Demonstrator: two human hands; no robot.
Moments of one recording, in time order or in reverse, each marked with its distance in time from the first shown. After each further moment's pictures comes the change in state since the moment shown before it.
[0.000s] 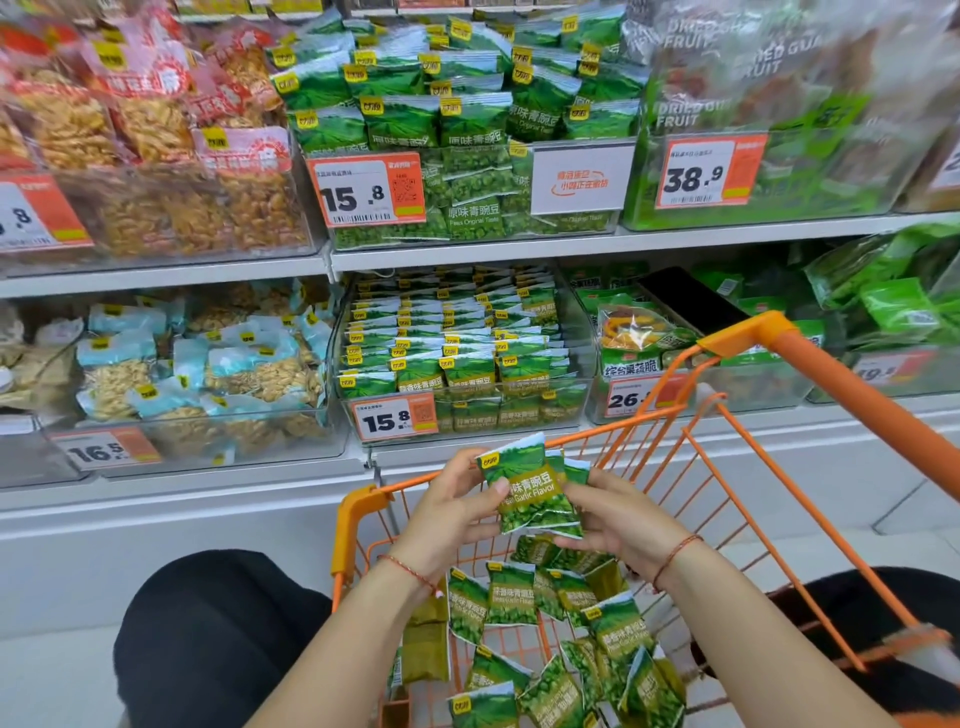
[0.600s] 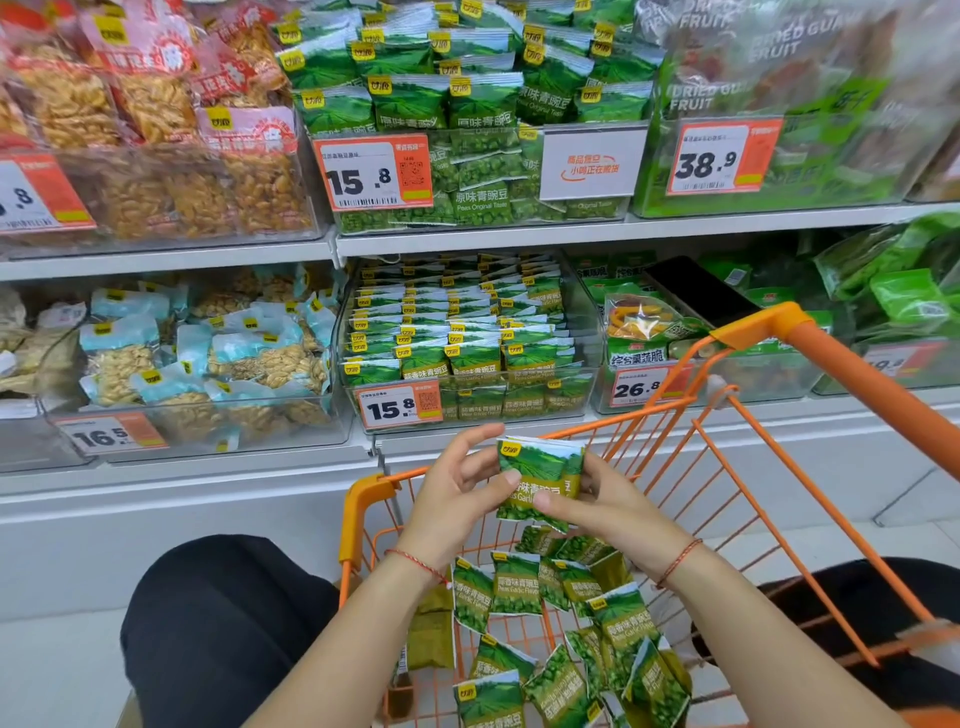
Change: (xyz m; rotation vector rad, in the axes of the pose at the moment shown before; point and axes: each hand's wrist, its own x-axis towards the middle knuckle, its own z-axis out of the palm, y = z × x) left_hand 0.000 -0.008 -0.002 0.015 0.037 0.218; right_hand -0.007 0.007 0.004 -0.281 -0.091 -0.296
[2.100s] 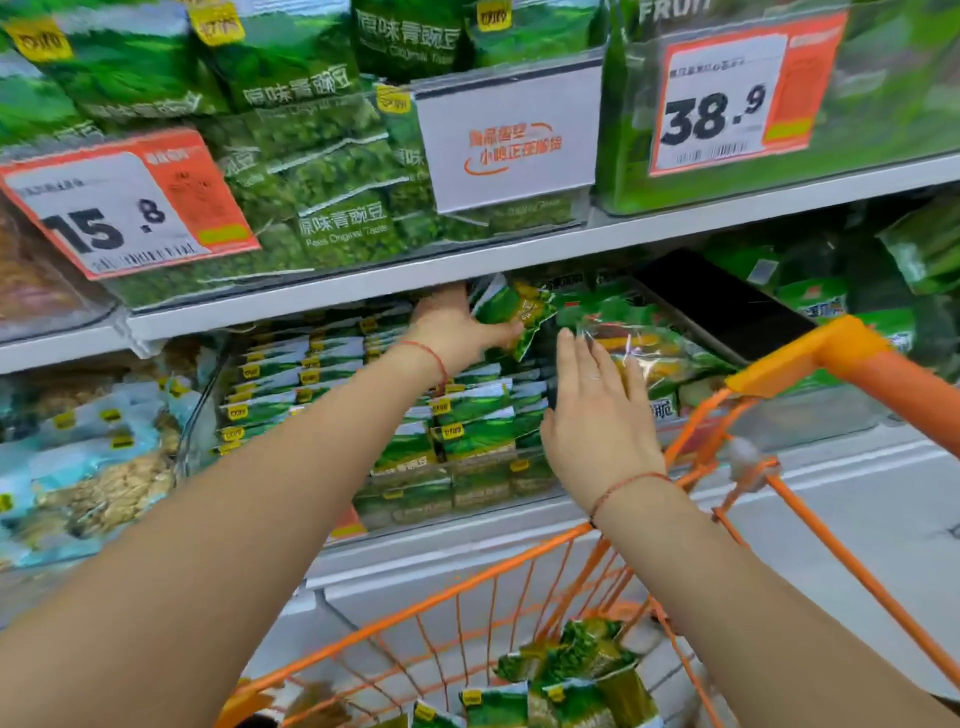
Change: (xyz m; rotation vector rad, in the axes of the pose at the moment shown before) left_hand 0.273 0.077 0.046 1.138 0.052 0.129; right_hand 0.165 -0.029 -0.085 -1.285 0.535 -0.042
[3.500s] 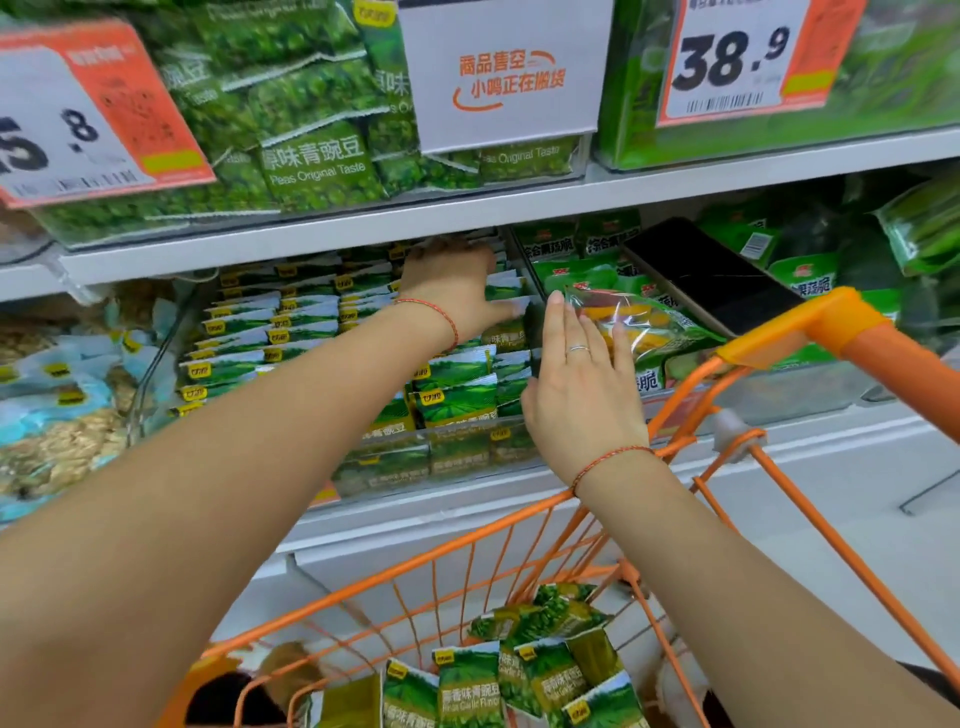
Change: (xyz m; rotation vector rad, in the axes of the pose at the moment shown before) left_hand 0.019 0.005 0.017 0.530 -0.050 0.117; right_hand 0.003 0.005 0.020 -0.022 0.175 -0.070
